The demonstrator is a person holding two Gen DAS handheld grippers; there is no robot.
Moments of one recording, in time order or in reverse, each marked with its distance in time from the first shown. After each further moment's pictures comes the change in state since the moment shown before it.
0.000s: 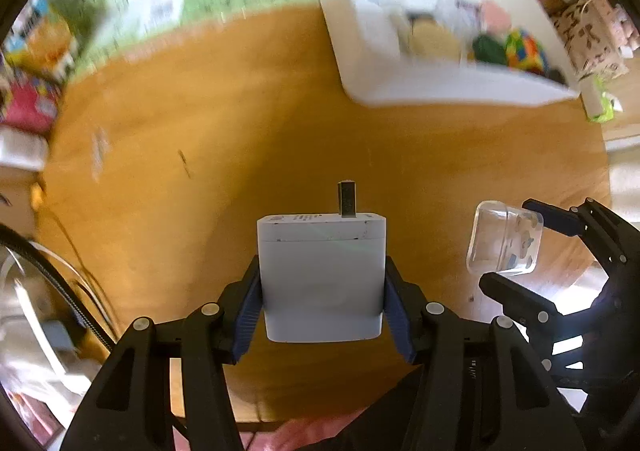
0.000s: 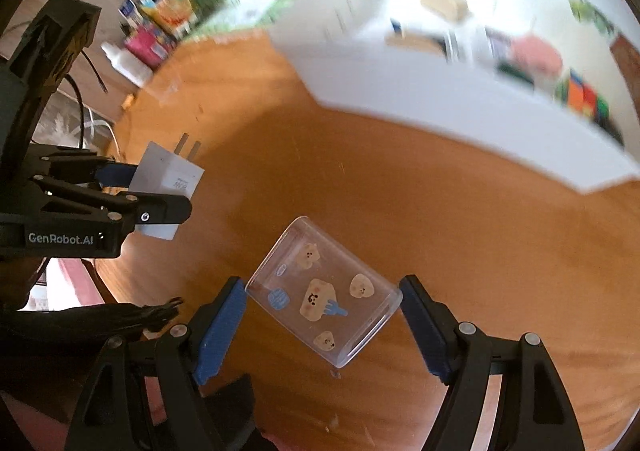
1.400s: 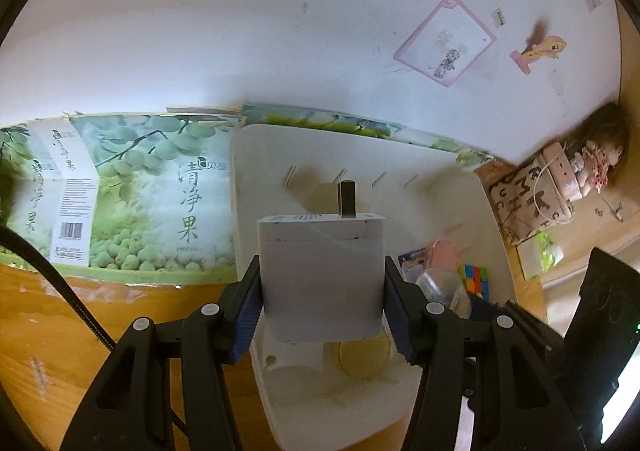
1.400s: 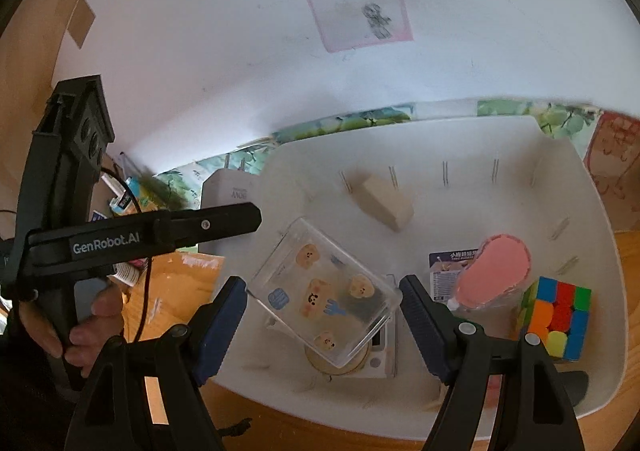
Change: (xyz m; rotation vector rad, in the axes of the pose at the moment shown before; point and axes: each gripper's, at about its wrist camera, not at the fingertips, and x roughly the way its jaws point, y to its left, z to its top) left arm 0.006 -0.008 0.148 -0.050 -0.457 -0.292; right arm -0.020 -0.093 0.129 0.195 -0.465 0.071
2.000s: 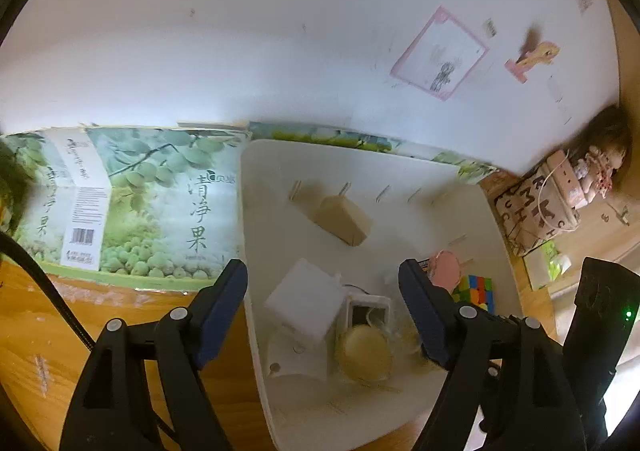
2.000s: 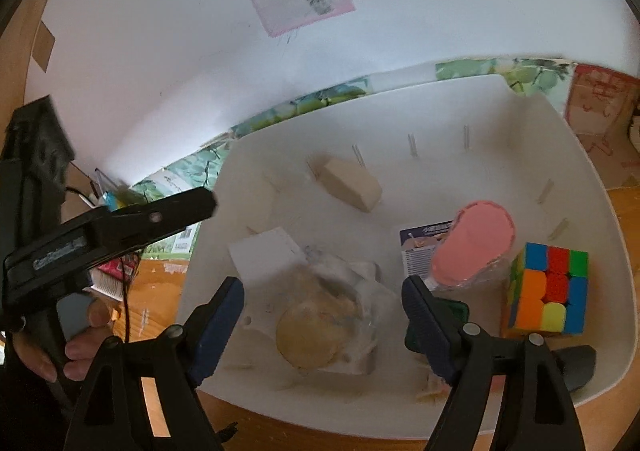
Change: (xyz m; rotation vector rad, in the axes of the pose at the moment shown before) left arm -0.015 -0.007 -0.009 0.000 -0.073 0.040; right arm 0.000 -0.020 -0.007 0.104 0.018 -0.046
